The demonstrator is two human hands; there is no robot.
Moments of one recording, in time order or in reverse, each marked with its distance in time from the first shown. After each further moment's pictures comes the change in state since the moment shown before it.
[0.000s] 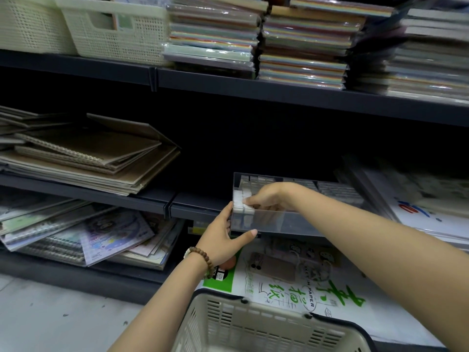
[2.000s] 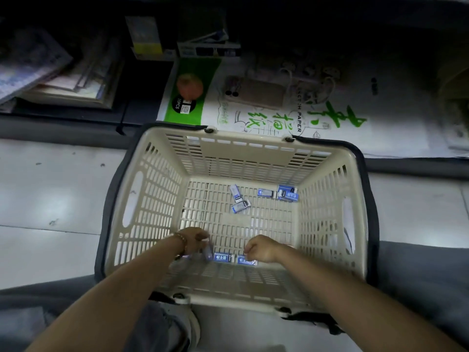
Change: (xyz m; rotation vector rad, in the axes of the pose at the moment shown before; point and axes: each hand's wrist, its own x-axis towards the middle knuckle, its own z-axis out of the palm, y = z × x) left_hand -0.176 -0.280 0.157 0.439 -0.788 -0.838; right_hand -0.089 0.274 0.410 0.273 -0.690 0.258
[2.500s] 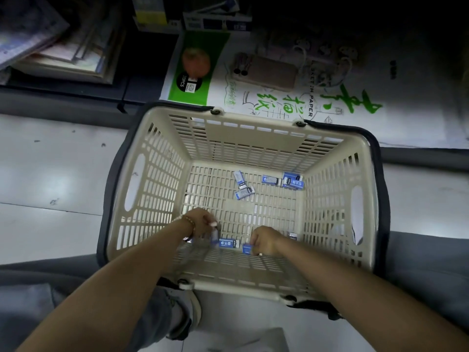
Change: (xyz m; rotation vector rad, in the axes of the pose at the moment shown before) left_hand 0.007 0.010 0.004 -0.060 0.111 0.032; right_hand 0.004 0.010 0.014 -0.122 0.048 -0.067
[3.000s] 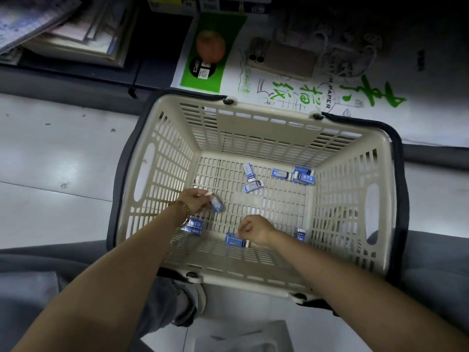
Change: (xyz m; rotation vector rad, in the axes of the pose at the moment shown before) left_hand -0.001 -0.019 -0.015 -0.687 0.257 -0.146; right_hand 0.020 -0.028 0.020 0.343 0.052 -0.019
